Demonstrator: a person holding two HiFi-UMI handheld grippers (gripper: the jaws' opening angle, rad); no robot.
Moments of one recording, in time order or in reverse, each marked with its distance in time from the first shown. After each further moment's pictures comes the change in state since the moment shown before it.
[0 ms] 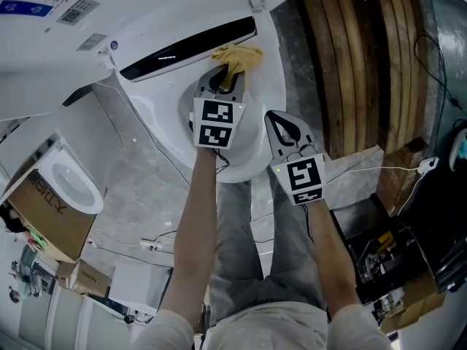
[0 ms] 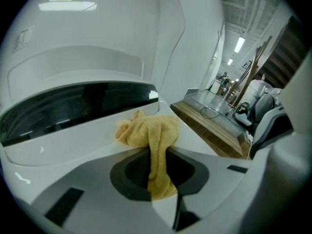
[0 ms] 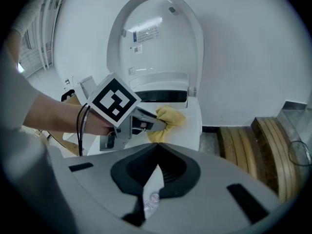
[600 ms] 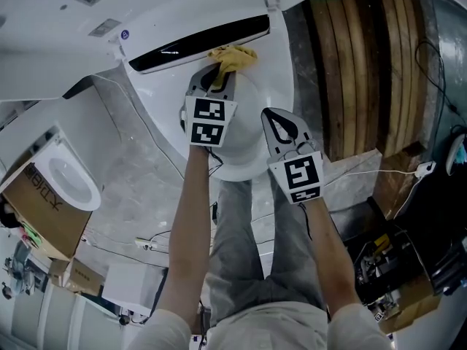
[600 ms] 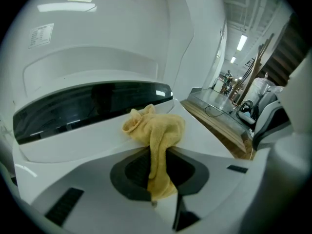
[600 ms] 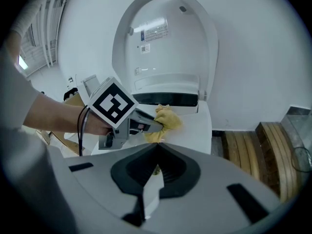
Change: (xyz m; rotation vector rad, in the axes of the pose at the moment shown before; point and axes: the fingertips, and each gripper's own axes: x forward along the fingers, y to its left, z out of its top) left arm -0.023 0.036 -0.014 0.000 0.010 0.045; right arm 0.013 0.024 0.013 -0.036 -0.009 0.022
